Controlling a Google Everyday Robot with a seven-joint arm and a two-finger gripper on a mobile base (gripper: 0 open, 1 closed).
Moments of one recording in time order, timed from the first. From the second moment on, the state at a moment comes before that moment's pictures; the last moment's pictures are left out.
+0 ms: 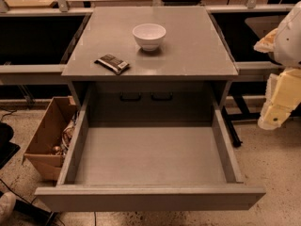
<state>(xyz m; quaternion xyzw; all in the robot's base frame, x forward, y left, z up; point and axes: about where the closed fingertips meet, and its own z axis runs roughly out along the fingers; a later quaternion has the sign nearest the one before) 0.438 -0.217 0.976 -0.60 0.78 -0.03 0.16</state>
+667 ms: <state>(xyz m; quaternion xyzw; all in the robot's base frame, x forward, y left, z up) 0.445 -0.207 0.967 -0.60 0.77 -0.01 0.20</state>
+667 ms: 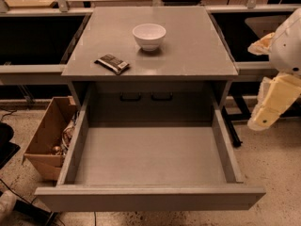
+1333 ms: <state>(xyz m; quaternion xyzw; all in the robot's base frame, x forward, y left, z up) 0.500 -0.091 0.912 -0.58 0.70 0.16 0.39</state>
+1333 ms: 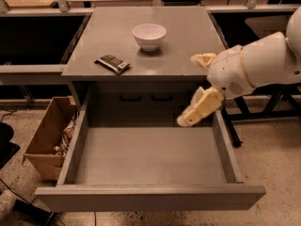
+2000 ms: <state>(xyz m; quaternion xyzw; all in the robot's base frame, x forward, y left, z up) 0.558 -0.043 0.935 -0.52 0.70 0.16 0.47</state>
